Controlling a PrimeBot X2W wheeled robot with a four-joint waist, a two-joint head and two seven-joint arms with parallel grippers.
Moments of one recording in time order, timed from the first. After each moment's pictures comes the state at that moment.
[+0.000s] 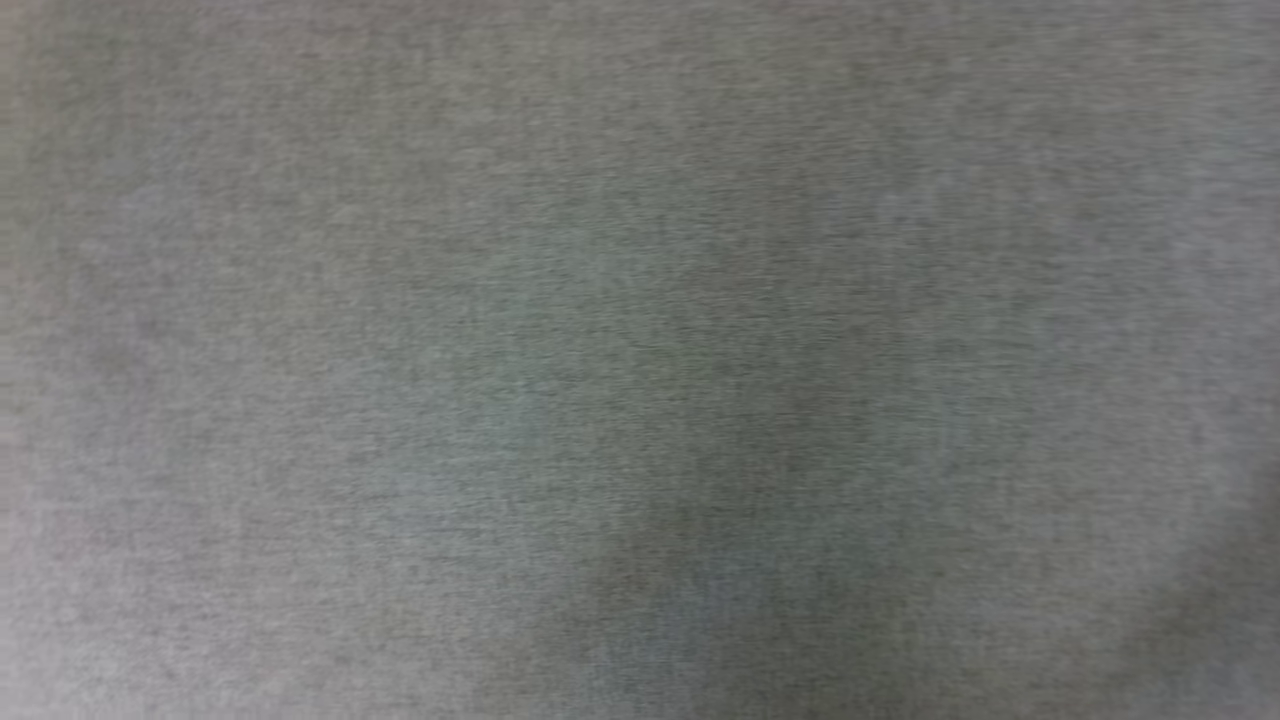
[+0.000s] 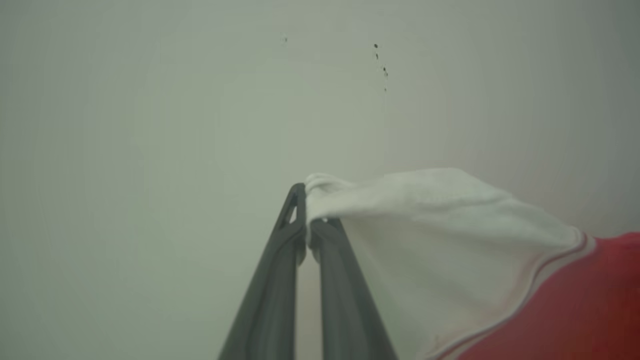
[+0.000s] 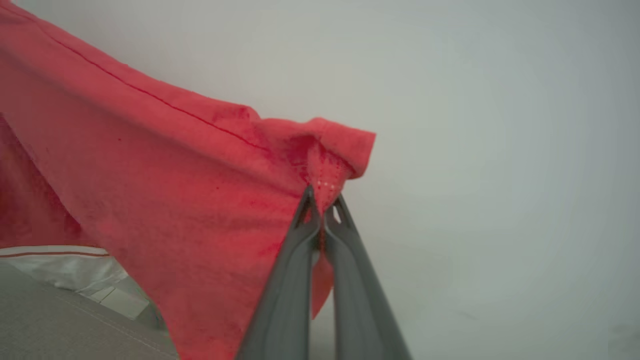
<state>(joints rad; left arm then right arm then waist) -1.88 0.61 -0.47 0.50 -0.46 -0.11 -0.10 -1.43 -0.51 0.23 0.32 0.44 0.13 0.17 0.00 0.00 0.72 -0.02</state>
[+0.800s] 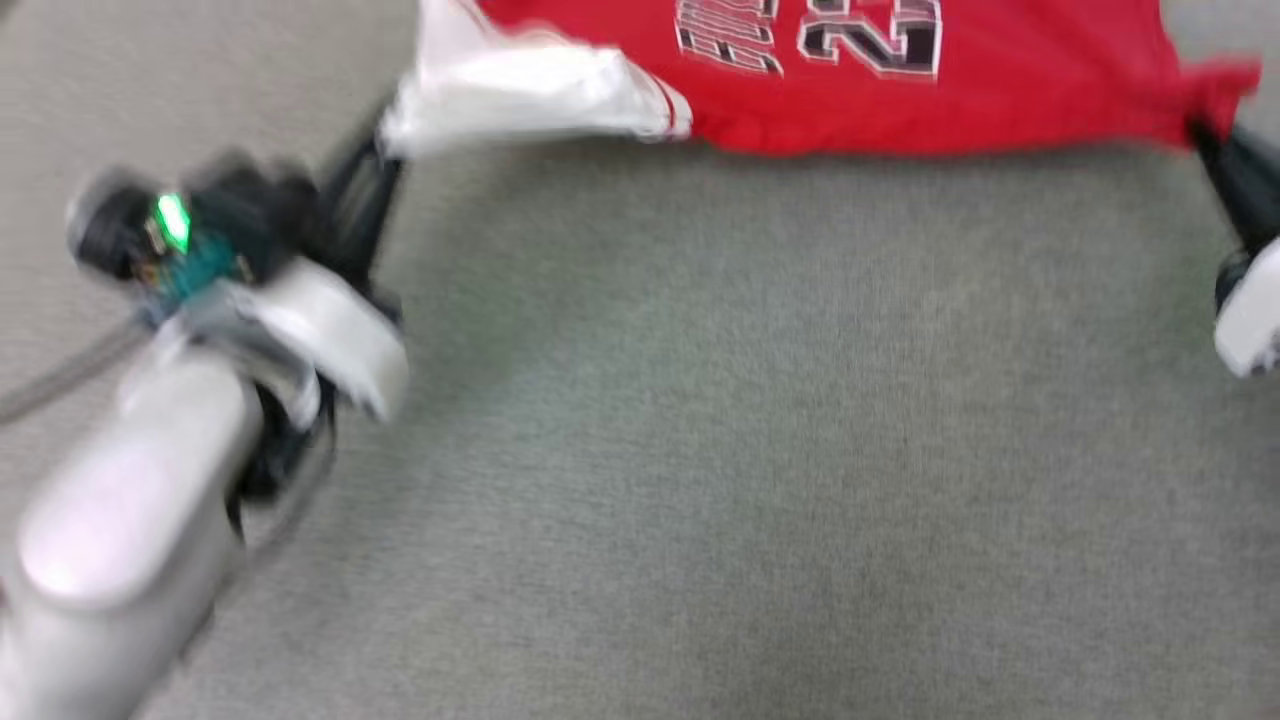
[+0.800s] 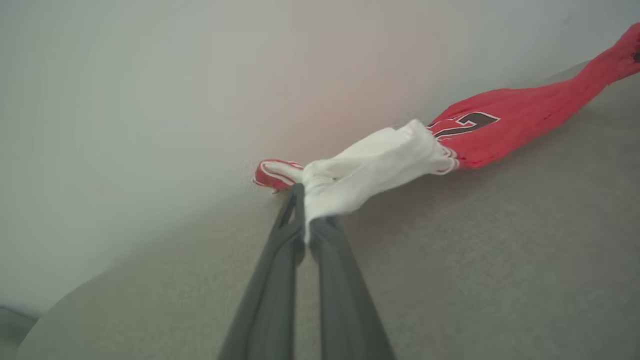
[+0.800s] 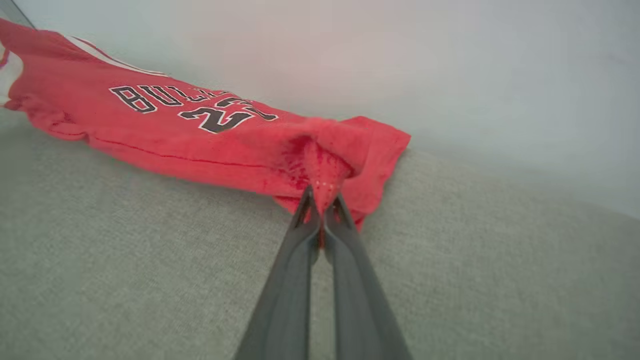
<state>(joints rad) -0.78 0.62 -0.67 0.19 -0.58 0.04 -0.14 -0.74 -0.66 0.42 0.39 0.66 0.13 0.08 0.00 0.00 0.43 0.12</state>
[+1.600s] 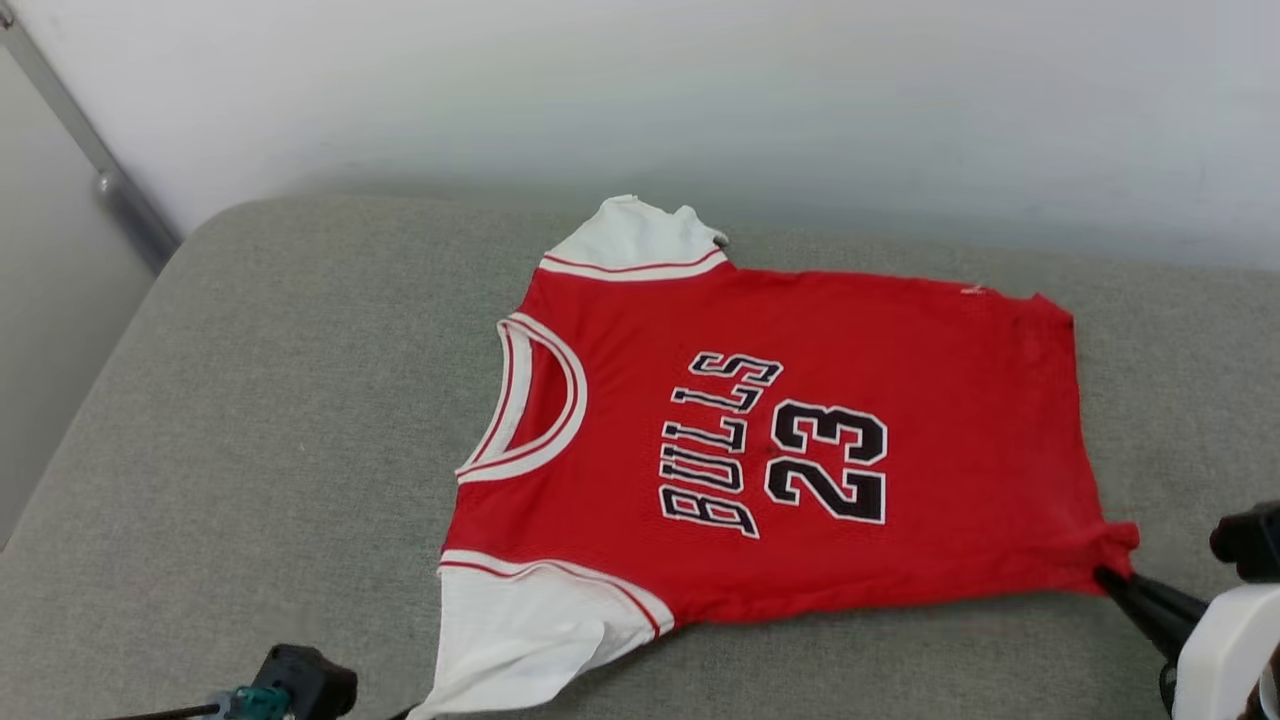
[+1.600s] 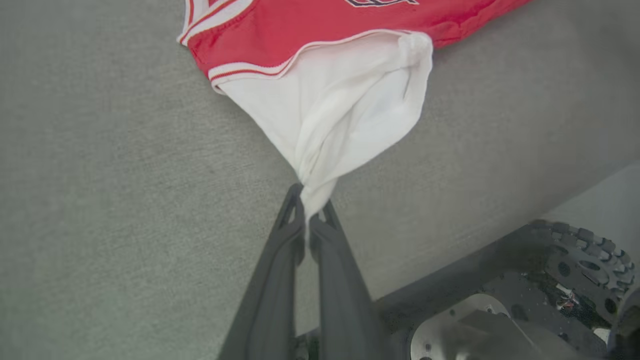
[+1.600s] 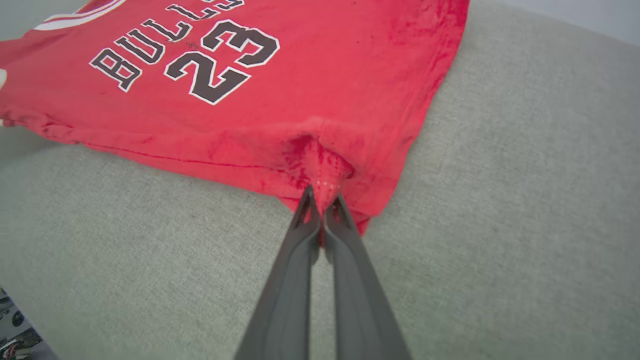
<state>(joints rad) -0.05 0.96 -0.80 -0.32 -0.88 0.19 0.17 -0.13 -0.76 0.46 0.18 0.79 0.13 0.19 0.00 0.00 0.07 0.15</state>
